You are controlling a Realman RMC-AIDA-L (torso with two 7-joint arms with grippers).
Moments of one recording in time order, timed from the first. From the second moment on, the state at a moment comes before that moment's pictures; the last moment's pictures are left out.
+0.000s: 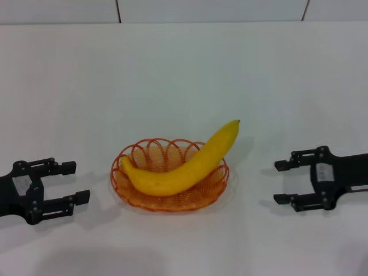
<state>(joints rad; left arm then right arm) -0.31 -2.03 0.66 0.75 2.06 1.69 -1.19 0.46 1.95 -0.86 -0.54 -2.09 -1.55 1.04</state>
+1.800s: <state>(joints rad) -0.29 -2.04 0.58 0.68 2.06 1.70 -0.96 0.52 1.97 -0.77 -0.50 -2.07 -1.63 1.04</state>
